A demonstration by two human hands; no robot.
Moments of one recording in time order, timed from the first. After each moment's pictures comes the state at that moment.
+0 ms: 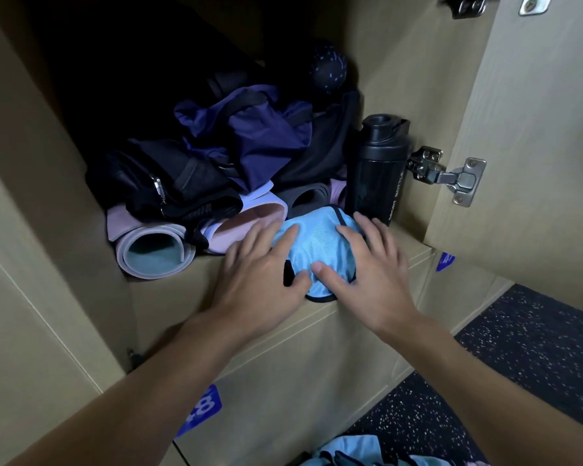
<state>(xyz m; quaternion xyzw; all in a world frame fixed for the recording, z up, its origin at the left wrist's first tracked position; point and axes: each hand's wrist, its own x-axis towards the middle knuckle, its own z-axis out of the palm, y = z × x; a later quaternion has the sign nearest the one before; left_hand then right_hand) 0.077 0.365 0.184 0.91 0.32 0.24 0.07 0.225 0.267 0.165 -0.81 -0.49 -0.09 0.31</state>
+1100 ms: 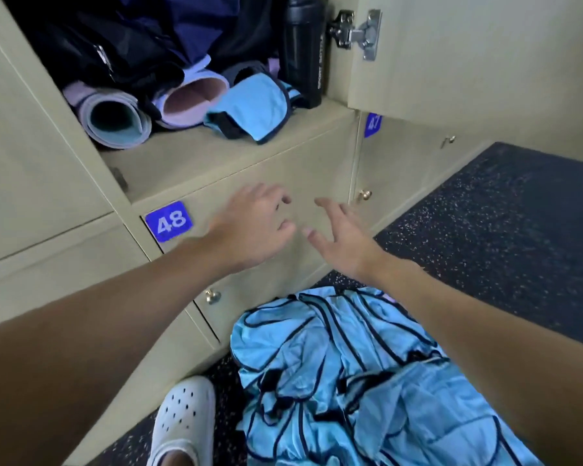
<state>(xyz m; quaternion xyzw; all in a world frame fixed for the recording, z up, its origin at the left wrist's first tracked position) 0.029 0.233 0.137 0.95 0.24 0.14 0.13 0.161 0.112 0.088 -0.81 -0.46 0.14 0.34</state>
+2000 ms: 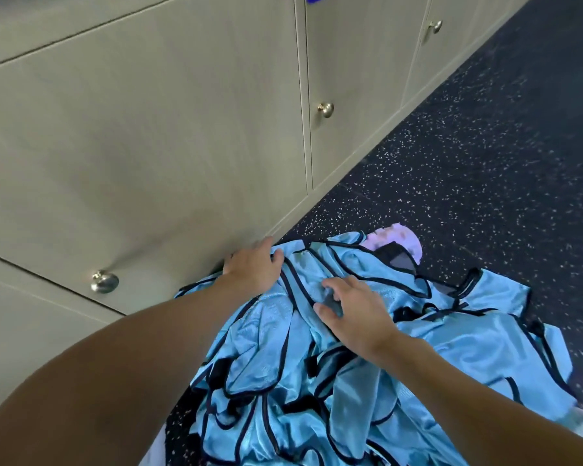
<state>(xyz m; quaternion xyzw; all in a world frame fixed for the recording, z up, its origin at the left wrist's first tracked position) 0.124 0.231 -0.141 0.92 0.34 -0.10 0.15 0.172 0.023 -0.130 -0.87 -0.36 0.24 0.22</state>
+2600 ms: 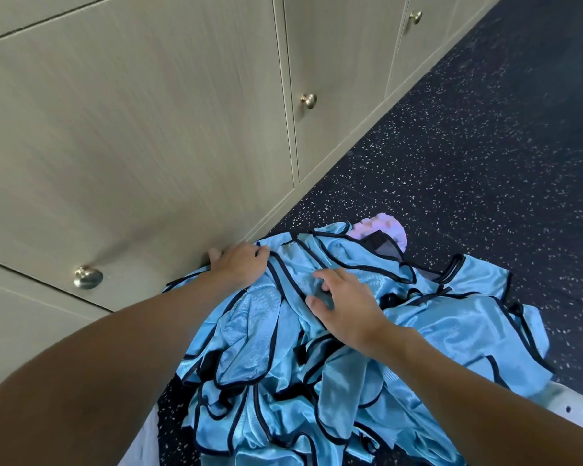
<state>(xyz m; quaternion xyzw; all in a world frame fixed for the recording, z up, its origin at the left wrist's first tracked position) 0.121 0.228 -0.144 0.91 0.35 -0.15 0.13 0.166 0.012 -0.124 -0.87 -0.36 0.24 0.23</state>
